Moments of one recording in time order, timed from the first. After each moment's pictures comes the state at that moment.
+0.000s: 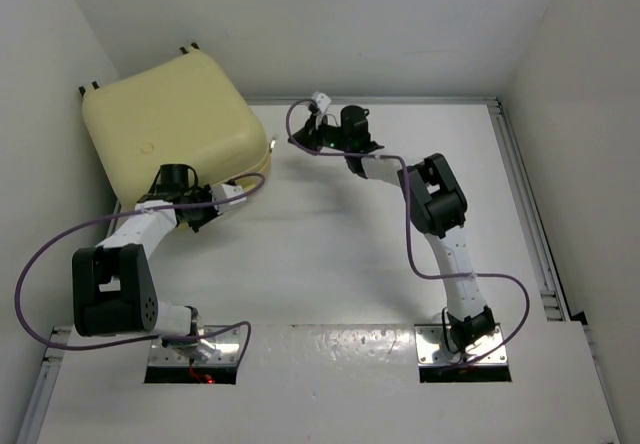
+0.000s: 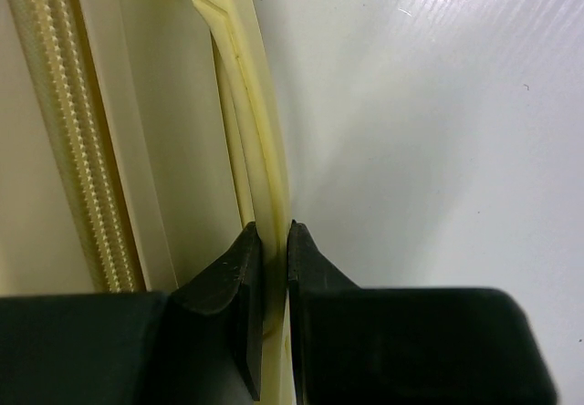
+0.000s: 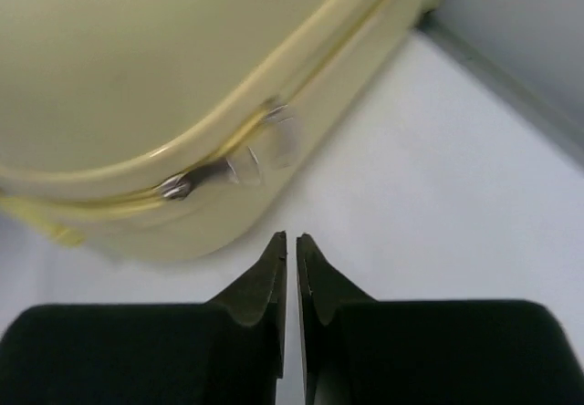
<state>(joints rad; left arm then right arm) 0.11 1.38 0.76 -0.41 0.35 1.17 0.47 2.39 1.62 0.62 -0.71 0.01</state>
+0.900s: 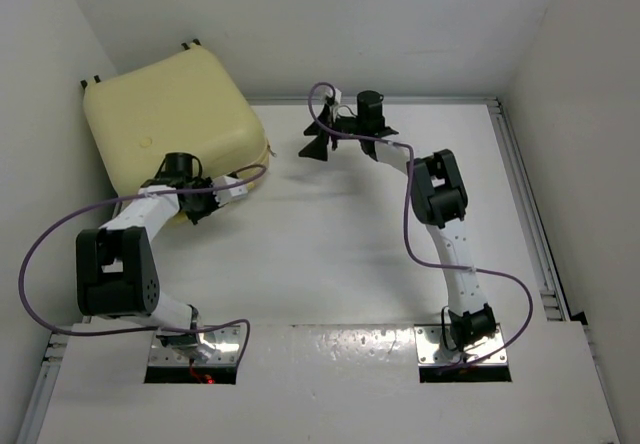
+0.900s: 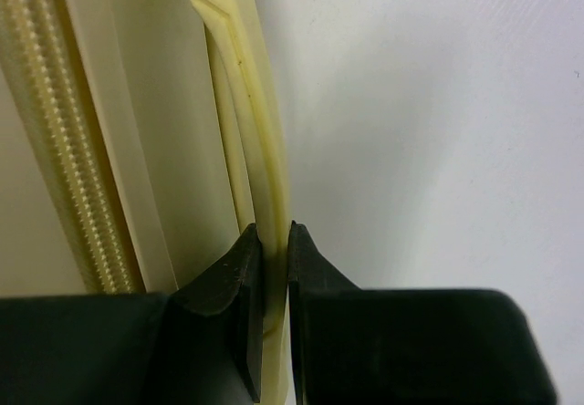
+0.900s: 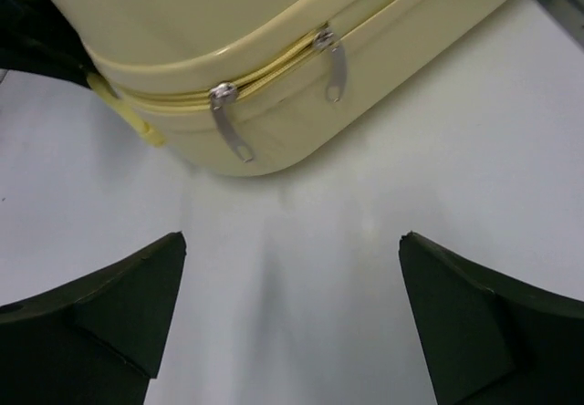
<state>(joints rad) 0.08 1.49 0.89 -0.50 0.27 1.15 0.33 2.54 1.92 0.39 -1.11 0.01</state>
